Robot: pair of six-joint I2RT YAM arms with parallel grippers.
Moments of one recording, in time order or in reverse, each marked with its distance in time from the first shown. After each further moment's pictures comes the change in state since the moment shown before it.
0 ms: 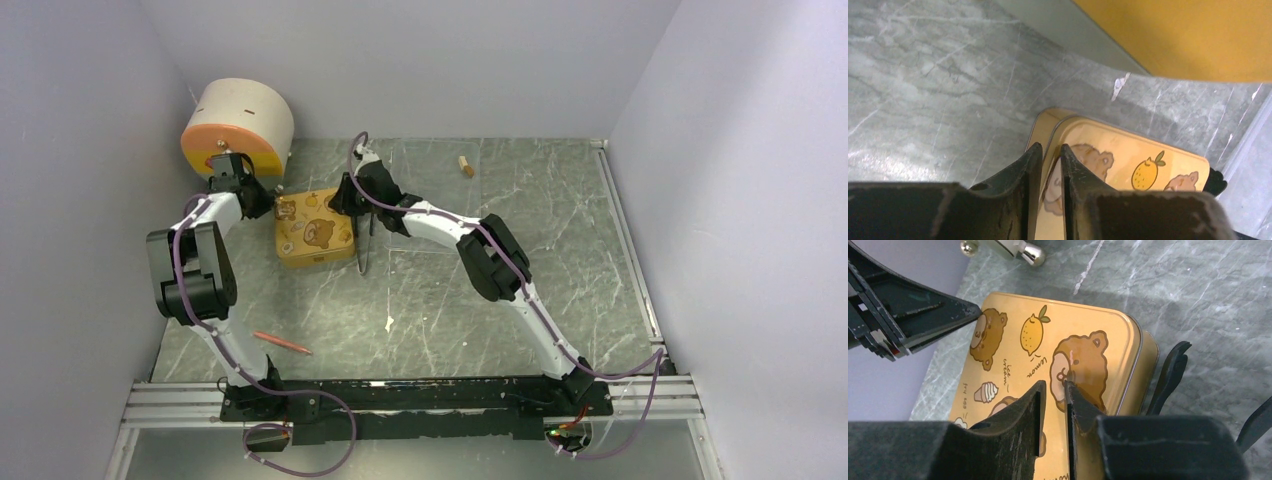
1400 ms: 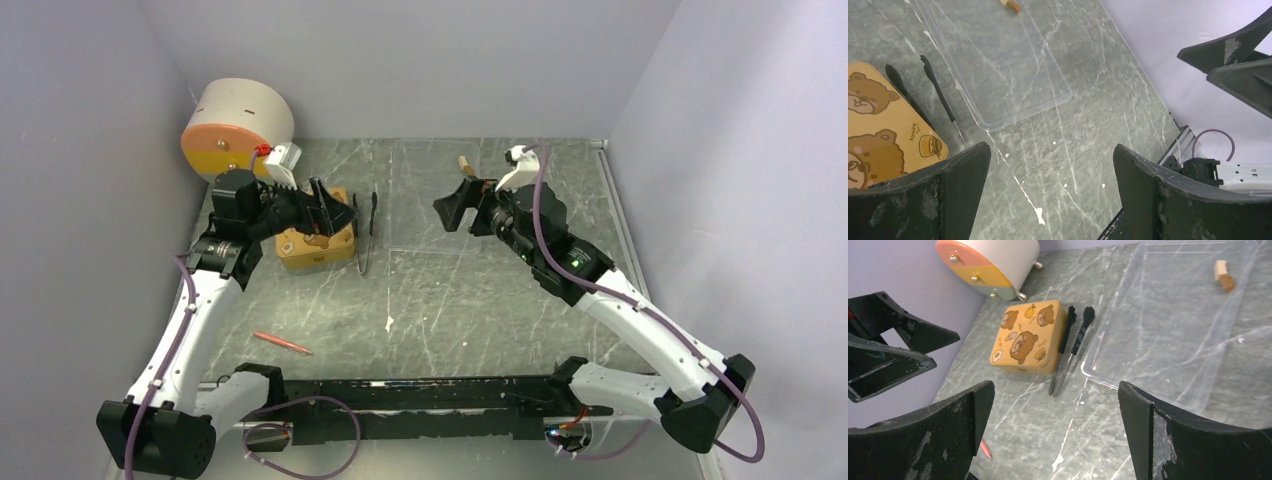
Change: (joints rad) left arm -0.350 -0.827 -0.231 -0.084 0.566 0.158; right arm -0.045 -1.439 -0.933 -0.297 0.298 -0.118
